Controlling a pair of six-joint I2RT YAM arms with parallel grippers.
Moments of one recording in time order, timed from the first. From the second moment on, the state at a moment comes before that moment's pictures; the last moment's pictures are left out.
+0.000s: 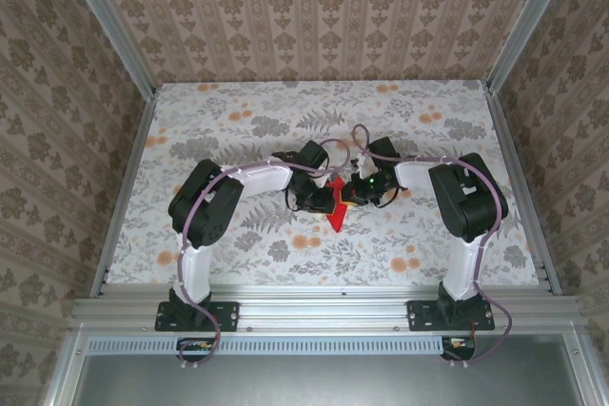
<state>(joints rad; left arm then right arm) -0.76 2.01 1.30 -0.55 0.46 -0.42 0.32 1.93 1.02 -0.28 -0.69 0.45</state>
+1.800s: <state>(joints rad) -0.76 2.02 1.30 -0.53 0.45 -0.35 0.32 1.85 0.96 -0.25 -0.55 0.63</state>
